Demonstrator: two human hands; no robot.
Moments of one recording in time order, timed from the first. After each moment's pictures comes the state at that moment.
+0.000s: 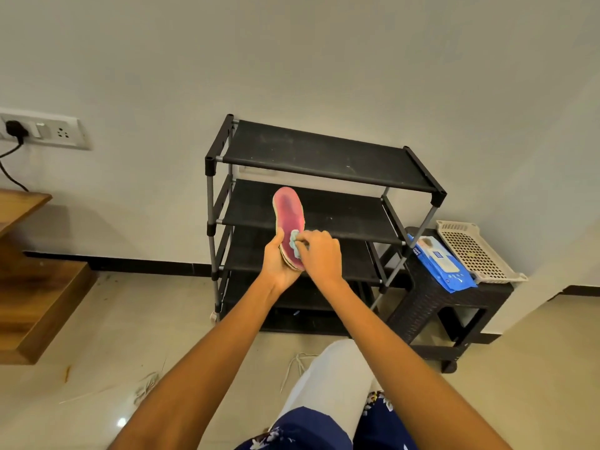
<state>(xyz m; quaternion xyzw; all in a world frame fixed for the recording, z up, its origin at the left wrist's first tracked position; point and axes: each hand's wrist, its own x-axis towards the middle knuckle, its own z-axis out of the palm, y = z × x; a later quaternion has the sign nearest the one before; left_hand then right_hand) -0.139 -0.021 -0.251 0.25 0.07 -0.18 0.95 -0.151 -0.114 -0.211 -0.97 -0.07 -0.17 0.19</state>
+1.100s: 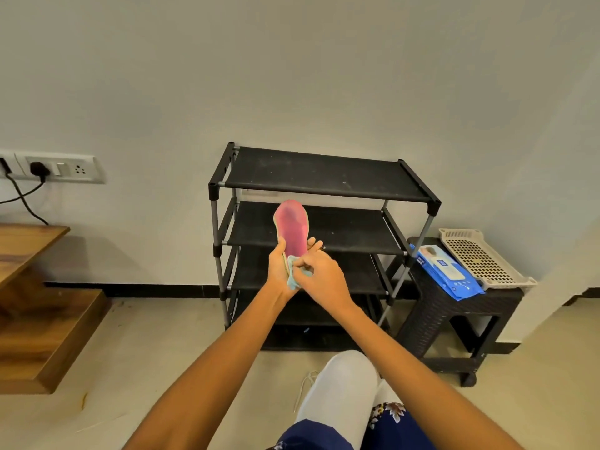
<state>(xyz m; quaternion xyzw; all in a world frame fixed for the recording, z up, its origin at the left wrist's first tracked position) -0.139 -0.027 -0.225 0.27 0.06 -0.20 0.94 -0.188 -0.121 -0.203 -0.91 -0.14 -0.18 0.35</state>
